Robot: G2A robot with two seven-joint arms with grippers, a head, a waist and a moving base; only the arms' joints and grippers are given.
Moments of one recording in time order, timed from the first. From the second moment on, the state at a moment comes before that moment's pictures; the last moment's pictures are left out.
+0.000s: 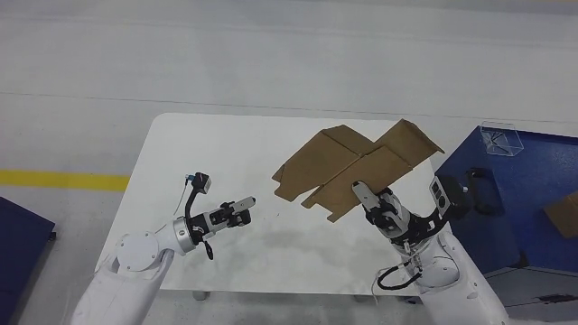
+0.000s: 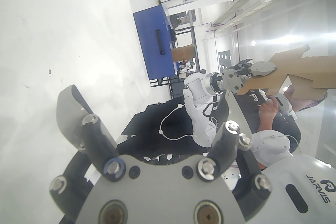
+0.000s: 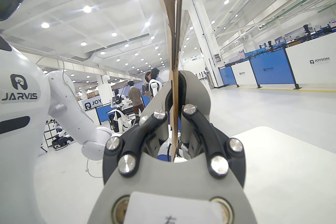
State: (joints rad) left arm 1.17 -1.15 -1.24 -1.40 -0.28 -0.35 -0.88; right arm -1.34 -1.08 1.30 -1.75 -0.46 -1.01 -0.18
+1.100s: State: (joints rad) left arm 1.17 -1.15 -1.24 -1.40 -0.28 -0.35 -0.88; right arm -1.38 -1.04 1.15 -1.85 0.73 -0.43 0.40
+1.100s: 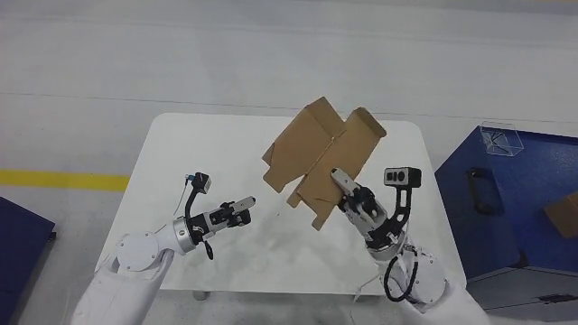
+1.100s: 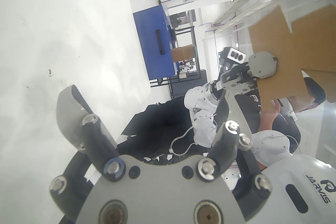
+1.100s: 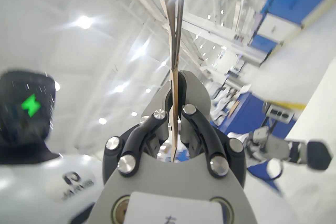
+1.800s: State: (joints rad) left arm 1.17 -1.15 -1.24 -1.40 -0.28 -0.35 -0.88; right arm -1.43 -1.03 1.20 -1.80 1.87 0.64 0.70
